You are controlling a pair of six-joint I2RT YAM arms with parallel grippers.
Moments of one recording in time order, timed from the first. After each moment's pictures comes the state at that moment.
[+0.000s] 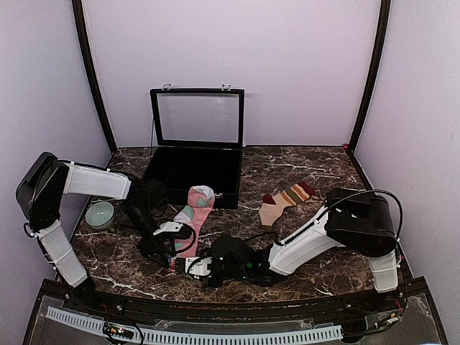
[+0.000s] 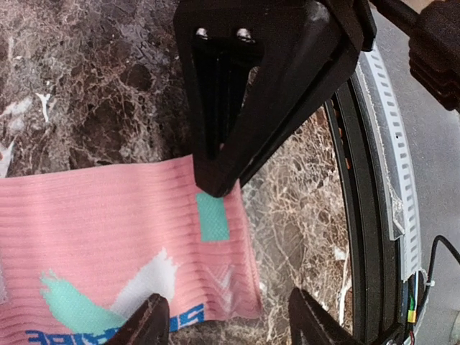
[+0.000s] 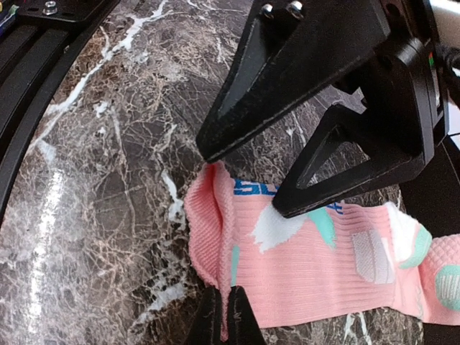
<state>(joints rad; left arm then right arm) -0.52 1.73 0.96 -0.96 0.68 1.14 1.33 2.12 1.05 0.57 0.03 -0.50</state>
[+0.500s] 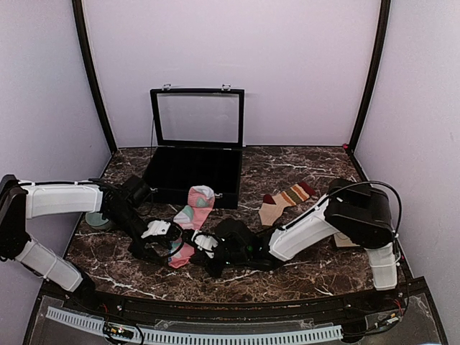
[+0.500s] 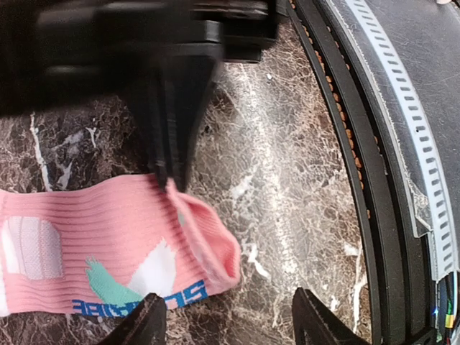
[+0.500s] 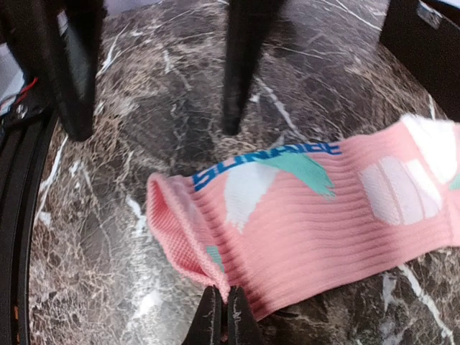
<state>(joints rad) -0.52 1.41 0.78 -0.79 0.64 1.12 1.24 2.13 1.09 0.50 -0.14 -0.05</state>
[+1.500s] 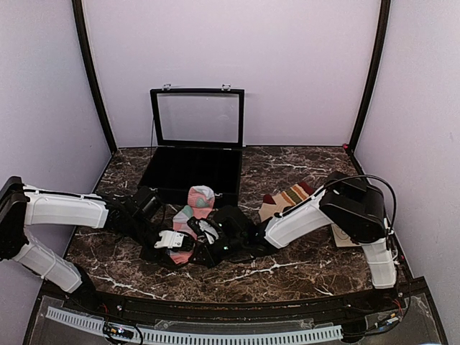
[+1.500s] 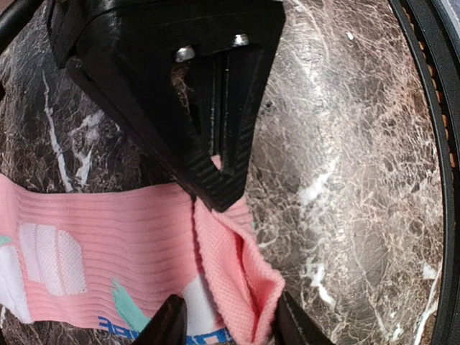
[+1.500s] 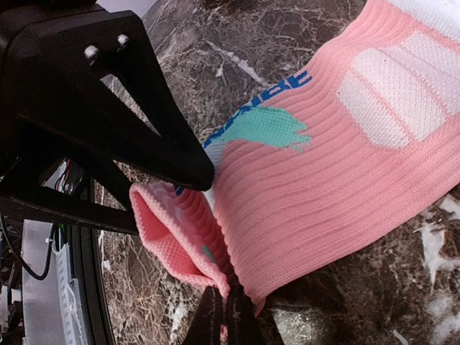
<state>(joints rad) -0.71 1.39 0.67 -0.49 0.34 0.93 1.14 2.18 1.19 0.36 -0.45 0.50</state>
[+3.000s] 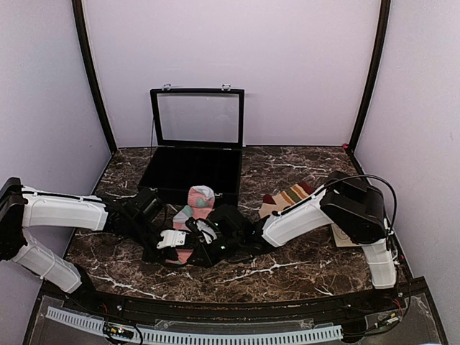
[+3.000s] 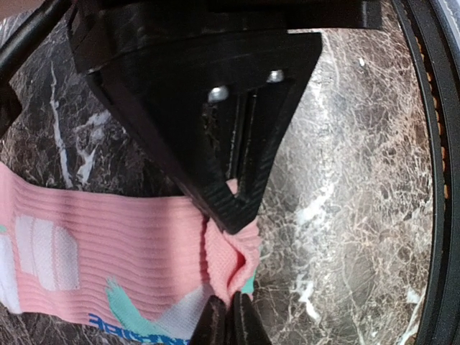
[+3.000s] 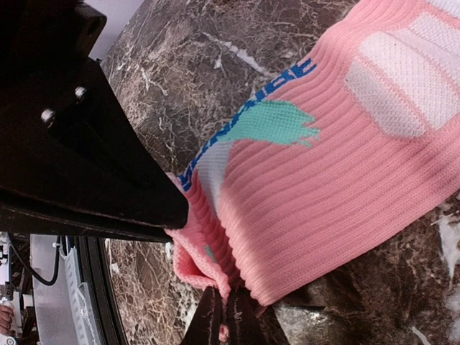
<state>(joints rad) -0.74 1.38 0.66 -0.47 0.32 0.78 1.15 2.18 1.24 0.28 -0.45 0.56</state>
